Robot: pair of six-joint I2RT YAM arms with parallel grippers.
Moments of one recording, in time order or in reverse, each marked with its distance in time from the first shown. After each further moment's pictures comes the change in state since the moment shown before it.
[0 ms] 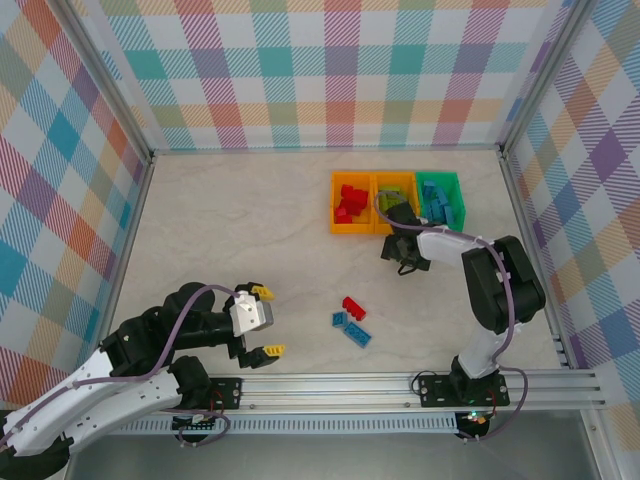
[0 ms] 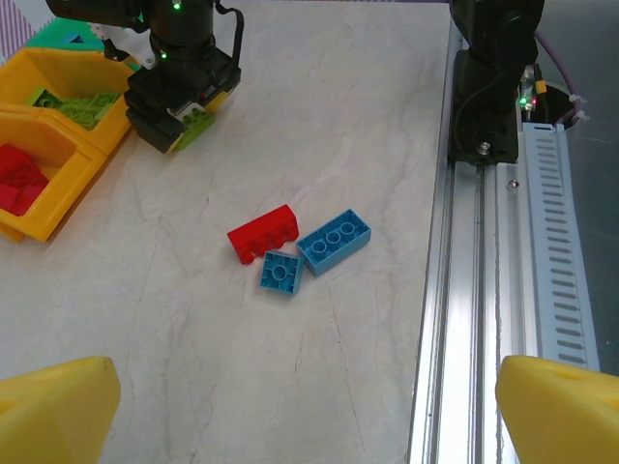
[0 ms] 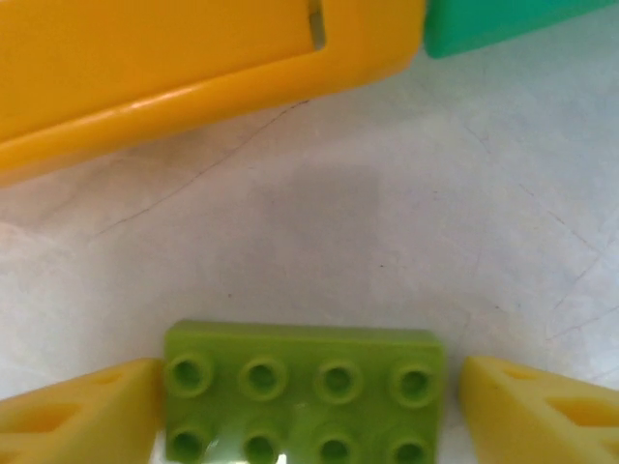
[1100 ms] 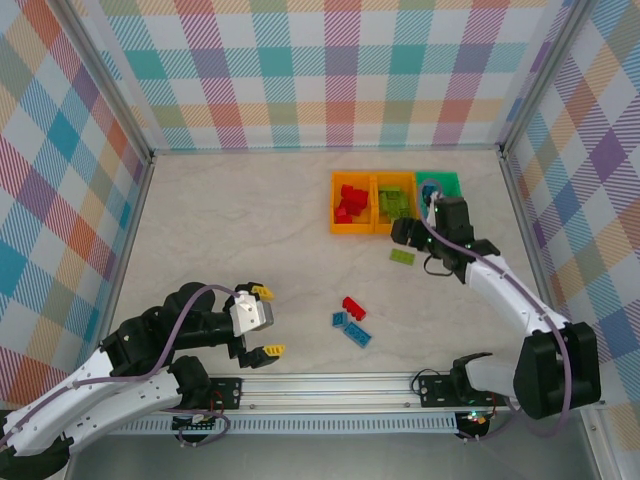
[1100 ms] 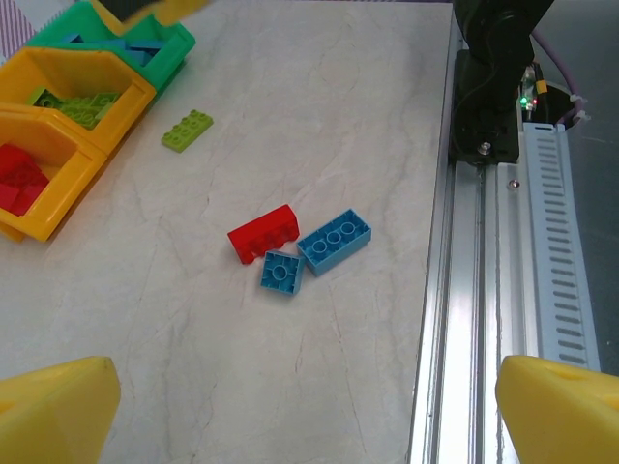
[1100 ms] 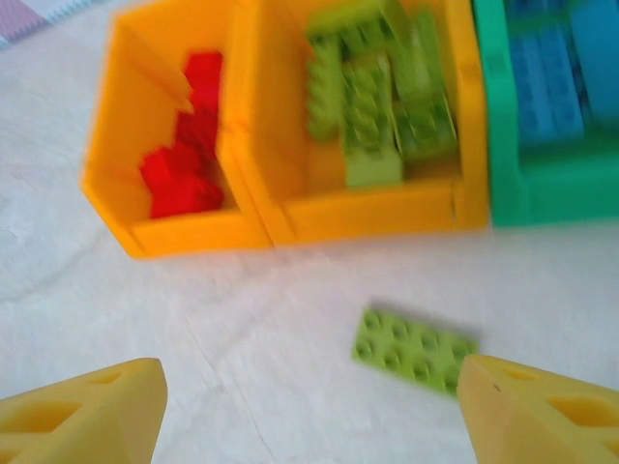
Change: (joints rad) left arm 0.000 0.002 0.000 0.000 0.000 0.000; right arm -0.142 -0.525 -0.188 0.125 -0.364 -0.188
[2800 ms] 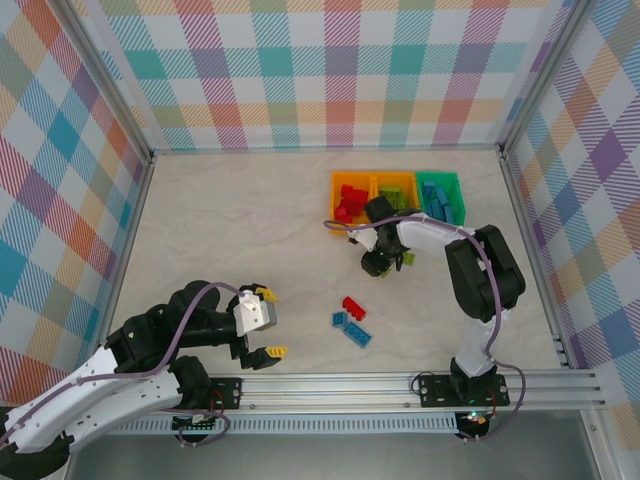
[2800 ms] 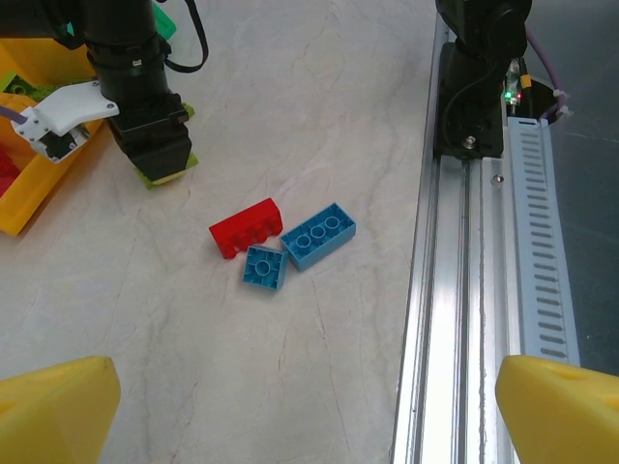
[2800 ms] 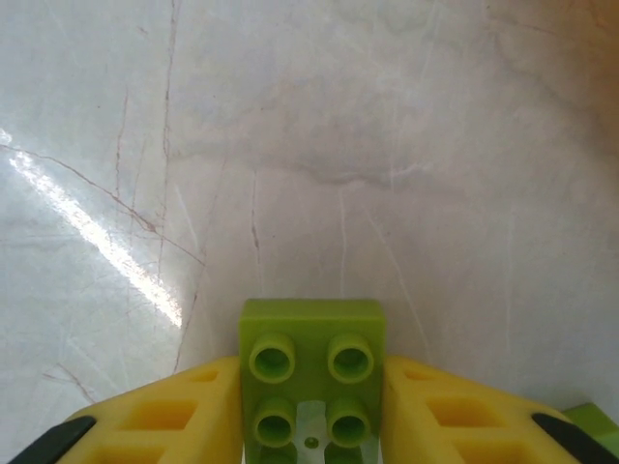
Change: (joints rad) left arm 0.000 0.029 0.000 0.000 0.029 -0.012; right arm 0.229 0.637 0.388 -0.344 0.059 -0.842
